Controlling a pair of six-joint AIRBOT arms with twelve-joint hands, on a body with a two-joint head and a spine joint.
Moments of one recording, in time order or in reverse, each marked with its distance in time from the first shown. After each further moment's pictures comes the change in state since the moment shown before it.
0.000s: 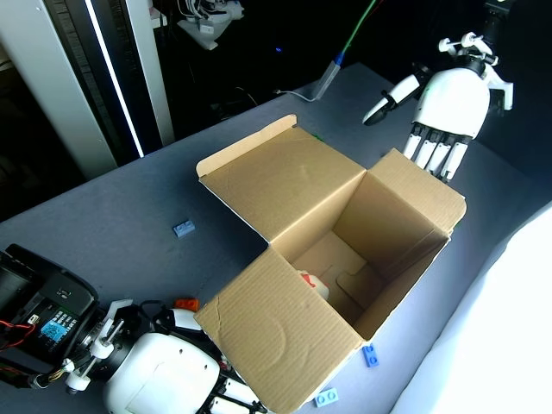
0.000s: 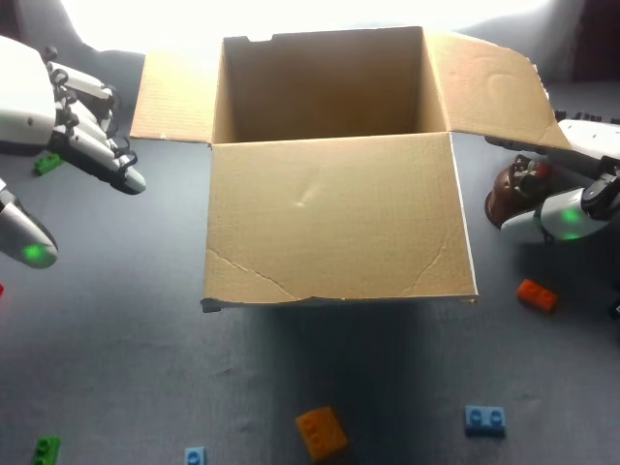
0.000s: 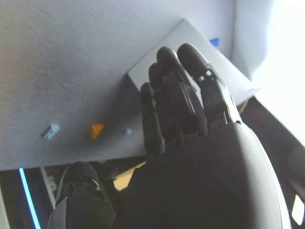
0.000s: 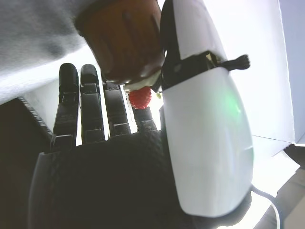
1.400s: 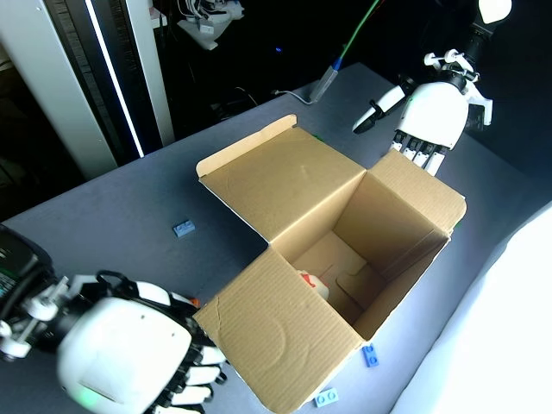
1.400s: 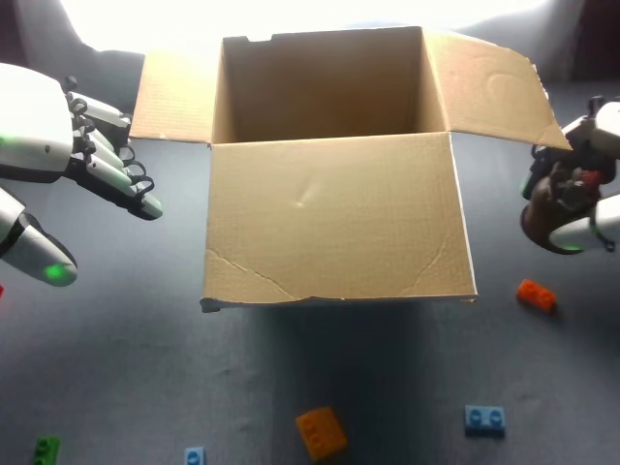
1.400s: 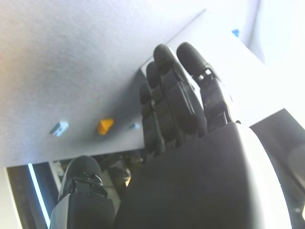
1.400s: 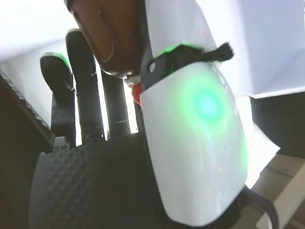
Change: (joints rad) left arm 0.099 -0.033 0.021 -0.132 -0.029 0.039; right arm 0.031 0.271 -0.311 -0.011 0.013 -0.052
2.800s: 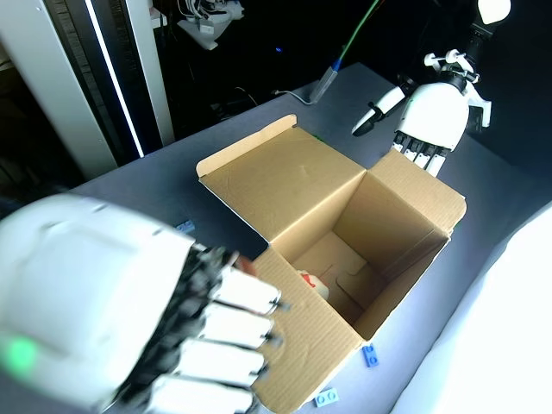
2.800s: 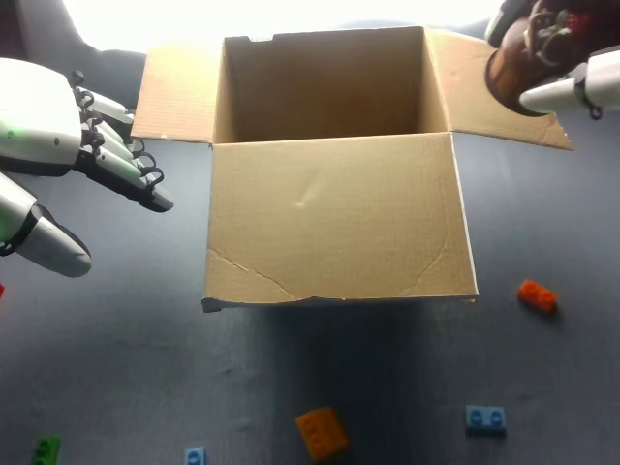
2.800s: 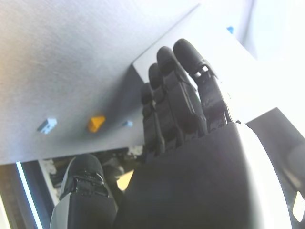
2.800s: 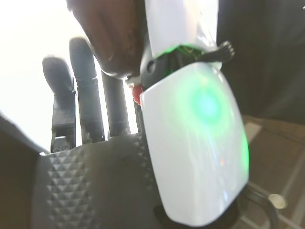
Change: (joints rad) left arm -0.004 -0.004 -0.010 -0.018 0.023 -0.014; right arm 0.345 0.086 -0.105 -0.234 -0.005 -0.007
